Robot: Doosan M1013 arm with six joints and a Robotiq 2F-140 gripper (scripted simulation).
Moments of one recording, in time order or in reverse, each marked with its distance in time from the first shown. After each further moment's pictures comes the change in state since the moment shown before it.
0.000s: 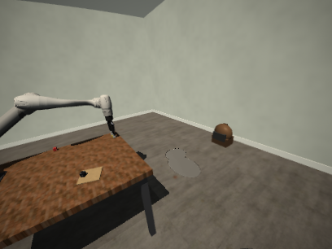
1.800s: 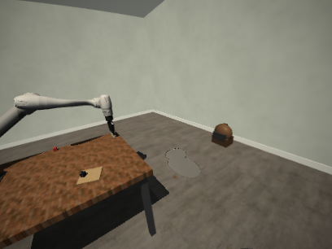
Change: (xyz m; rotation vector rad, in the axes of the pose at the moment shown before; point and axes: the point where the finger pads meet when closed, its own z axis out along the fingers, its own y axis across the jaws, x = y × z) arm 0.000 0.000 0.000 0.000 0.000 0.000
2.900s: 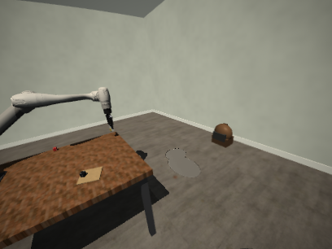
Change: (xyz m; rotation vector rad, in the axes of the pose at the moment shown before) arm 0.000 0.000 -0.075 0.000 -0.001 0.000
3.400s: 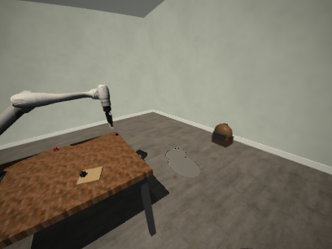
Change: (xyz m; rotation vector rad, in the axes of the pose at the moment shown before) arm 0.000 0.000 -0.024 0.000 0.001 0.000
